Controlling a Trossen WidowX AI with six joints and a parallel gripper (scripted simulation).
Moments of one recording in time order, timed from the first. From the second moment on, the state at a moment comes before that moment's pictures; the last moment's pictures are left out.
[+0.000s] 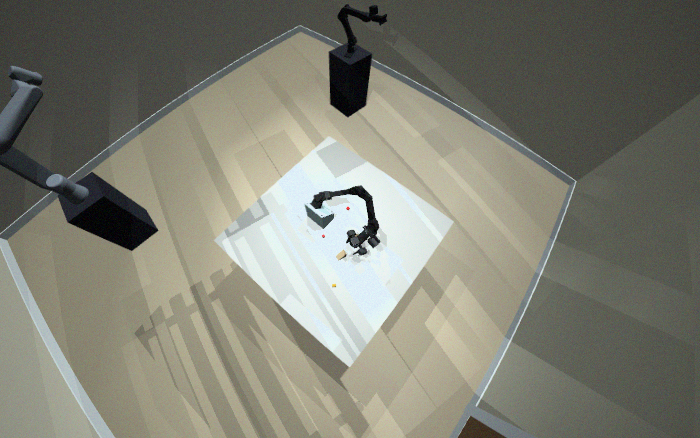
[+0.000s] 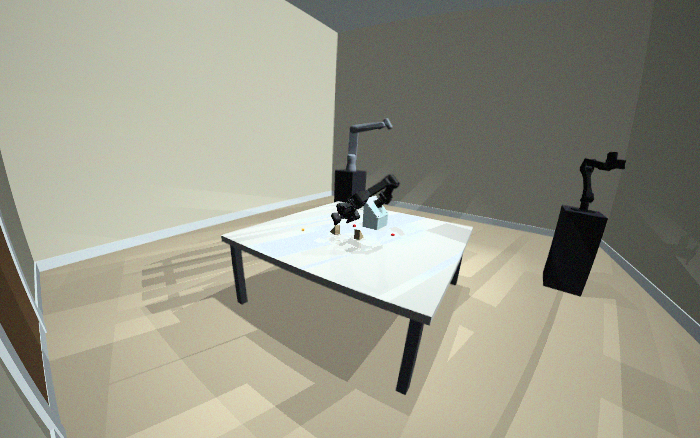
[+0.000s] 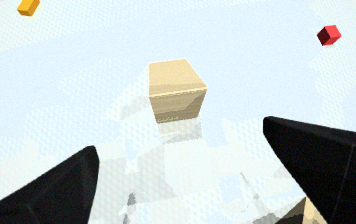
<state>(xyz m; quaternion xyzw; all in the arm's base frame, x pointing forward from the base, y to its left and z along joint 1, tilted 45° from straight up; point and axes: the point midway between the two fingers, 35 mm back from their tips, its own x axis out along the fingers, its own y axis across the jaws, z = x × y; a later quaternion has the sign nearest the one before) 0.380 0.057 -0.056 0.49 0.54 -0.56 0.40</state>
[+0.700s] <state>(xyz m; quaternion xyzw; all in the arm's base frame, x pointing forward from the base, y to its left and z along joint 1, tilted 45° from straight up) 0.375 0.060 -0.090 0.49 0.54 -0.56 0.40</state>
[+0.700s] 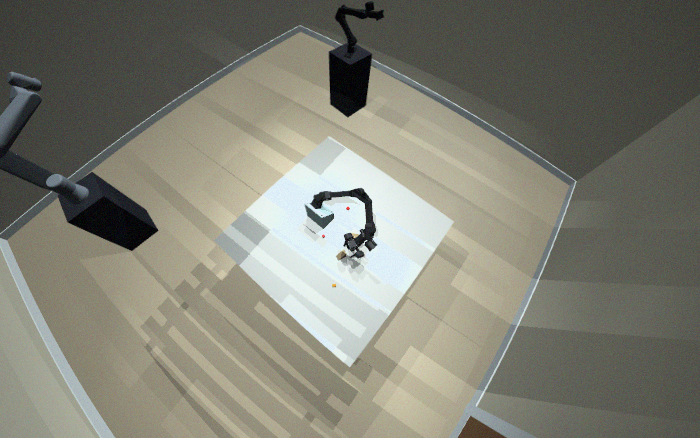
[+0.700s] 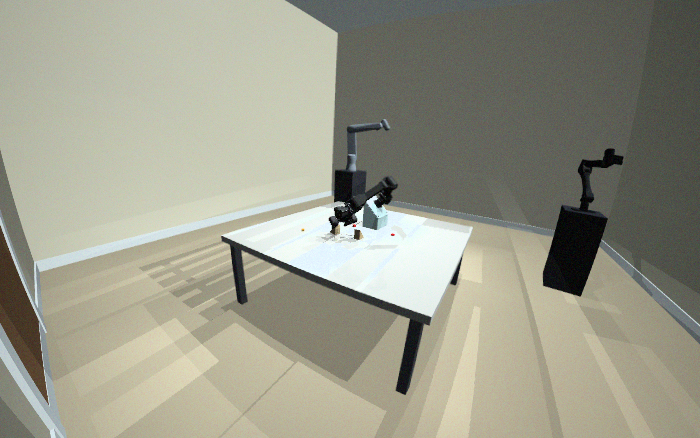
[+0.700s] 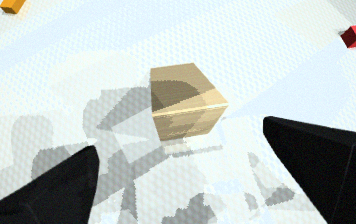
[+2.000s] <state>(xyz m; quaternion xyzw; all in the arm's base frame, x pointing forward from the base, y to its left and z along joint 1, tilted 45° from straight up) 0.358 0.064 -0.143 0.49 0.54 -0.56 0.40</state>
